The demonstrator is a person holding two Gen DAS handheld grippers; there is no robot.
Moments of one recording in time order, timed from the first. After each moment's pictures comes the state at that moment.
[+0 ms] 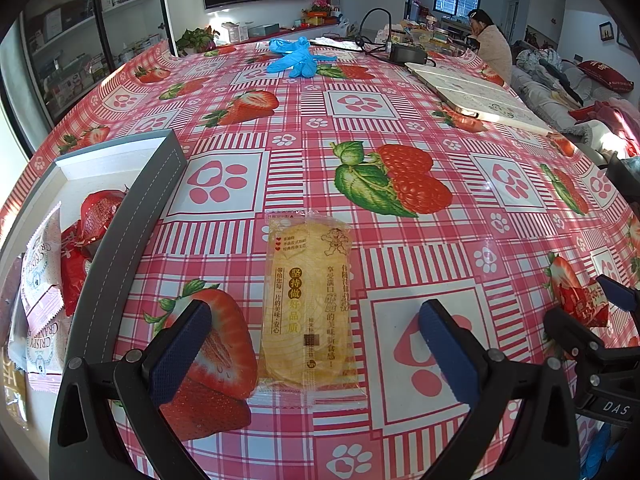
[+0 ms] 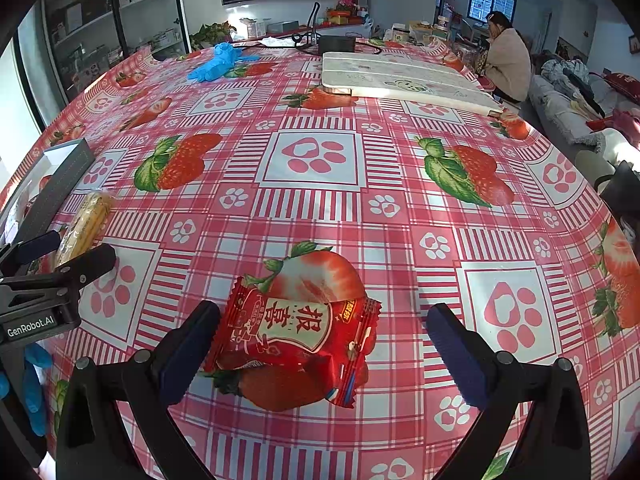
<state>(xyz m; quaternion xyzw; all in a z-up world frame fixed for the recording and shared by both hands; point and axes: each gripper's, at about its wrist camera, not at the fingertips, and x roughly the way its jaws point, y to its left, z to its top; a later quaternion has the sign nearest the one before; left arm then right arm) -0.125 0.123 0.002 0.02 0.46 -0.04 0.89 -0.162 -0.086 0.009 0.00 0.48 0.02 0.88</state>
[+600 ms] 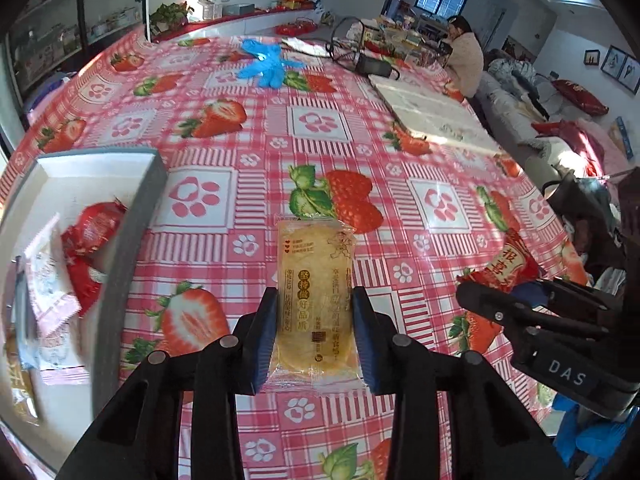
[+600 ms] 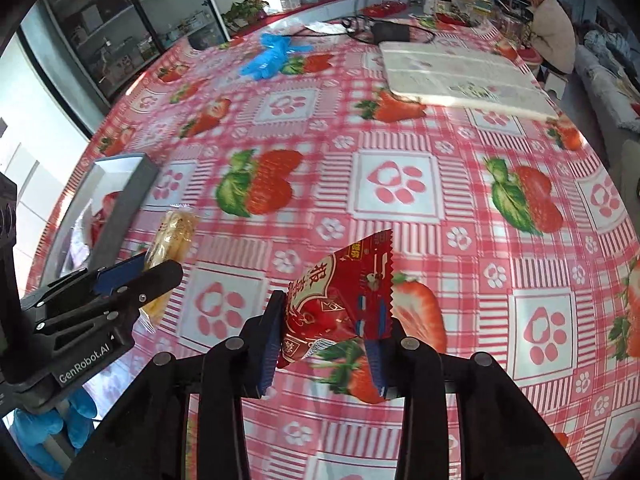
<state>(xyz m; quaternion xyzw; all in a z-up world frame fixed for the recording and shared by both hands) -0.134 0.139 0.068 -0.05 0.49 -0.11 0.86 -0.136 -0.049 0.065 0.04 0.53 0.11 0.84</state>
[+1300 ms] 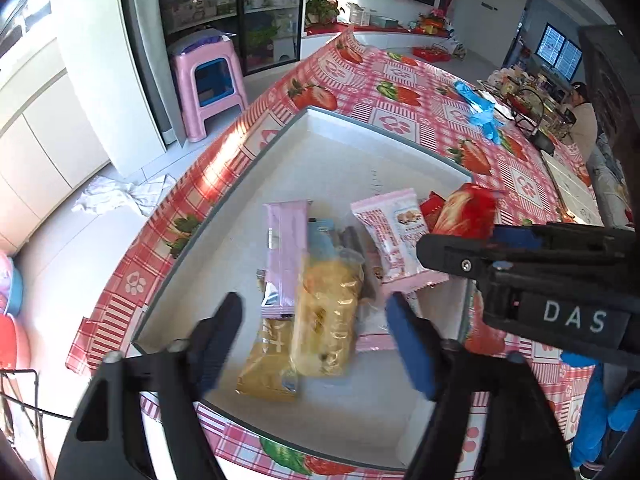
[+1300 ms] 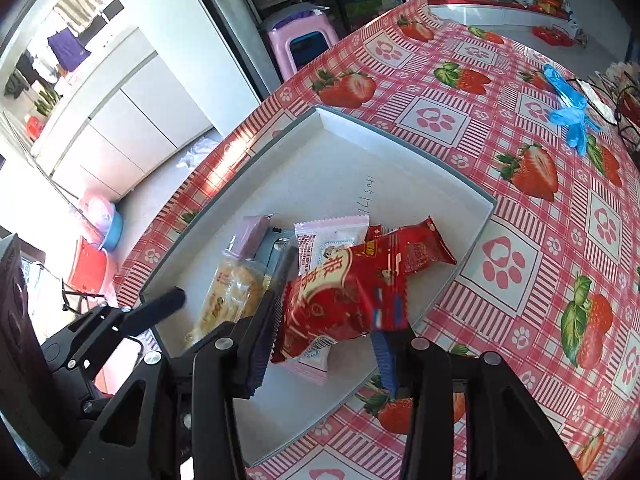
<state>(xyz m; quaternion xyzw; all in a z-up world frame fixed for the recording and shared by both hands) -0.183 0.348 0.077 -0.10 0.48 0.11 0.86 -0.100 0.247 0.088 -0.07 0.56 0.33 0.76</state>
